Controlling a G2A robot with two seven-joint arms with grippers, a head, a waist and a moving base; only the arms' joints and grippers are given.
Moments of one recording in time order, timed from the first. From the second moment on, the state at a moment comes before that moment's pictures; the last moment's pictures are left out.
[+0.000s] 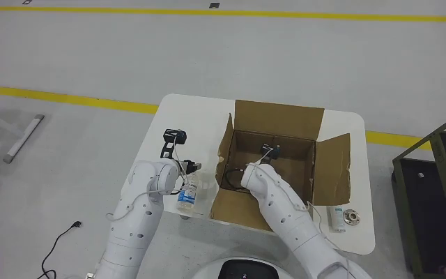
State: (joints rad) left arm 0.96 -1.44 -1.29 -1.47 1.32 0.05 -1.13; right arm -0.81 -1.60 1.04 -0.99 -1.18 0.94 0.88
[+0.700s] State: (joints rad) left arm 0.96 -1.44 -1.29 -1.47 1.32 0.05 -1.13; right arm -0.75 -1.63 1.03 -0.87 -1.18 0.94 0.88
